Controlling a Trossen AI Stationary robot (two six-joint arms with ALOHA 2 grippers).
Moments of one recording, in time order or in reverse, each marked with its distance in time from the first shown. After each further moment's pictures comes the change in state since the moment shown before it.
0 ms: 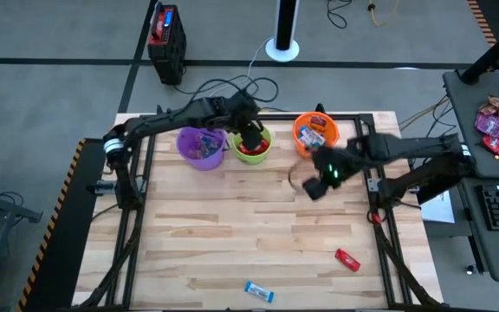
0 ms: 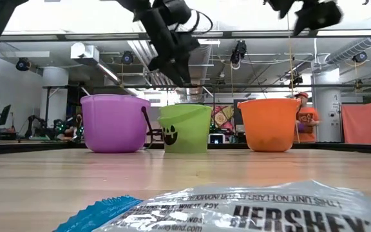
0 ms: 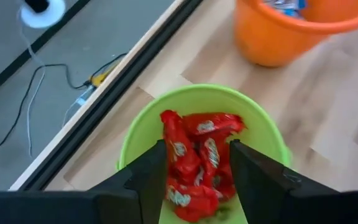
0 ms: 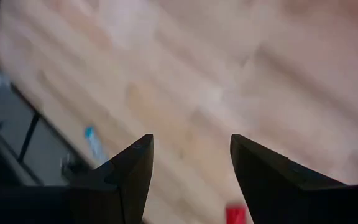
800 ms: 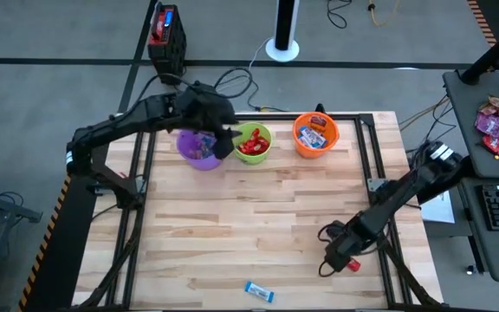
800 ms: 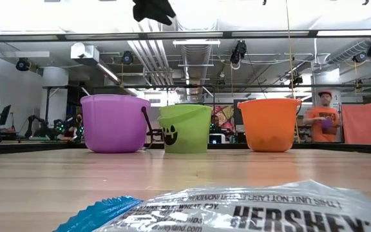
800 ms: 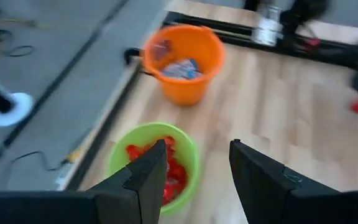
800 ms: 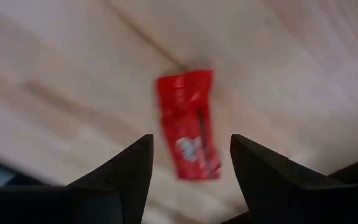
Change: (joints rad) left arm -0.111 -0.345 0.000 -0.077 0.109 0.178; right arm 0.669 0.156 -0.568 0.418 -0.209 0.588
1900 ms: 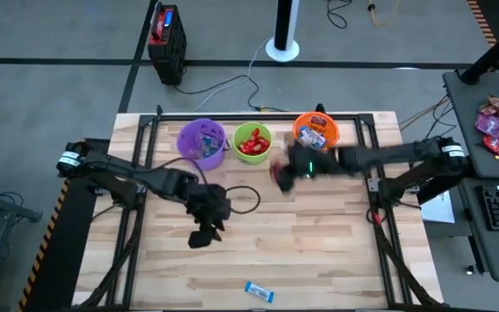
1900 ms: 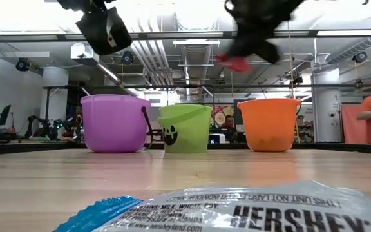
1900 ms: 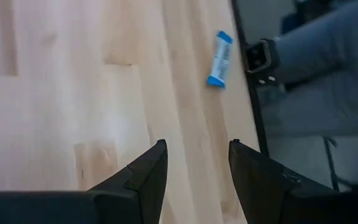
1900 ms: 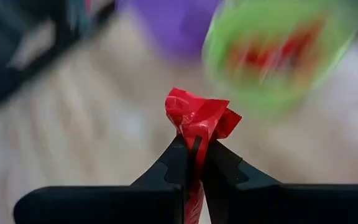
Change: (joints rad) left arm -0.497 -0.059 -0.578 0.227 0.449 -0.266; right arm -0.659 -0.079 0.244 0.295 0.508 -0.917
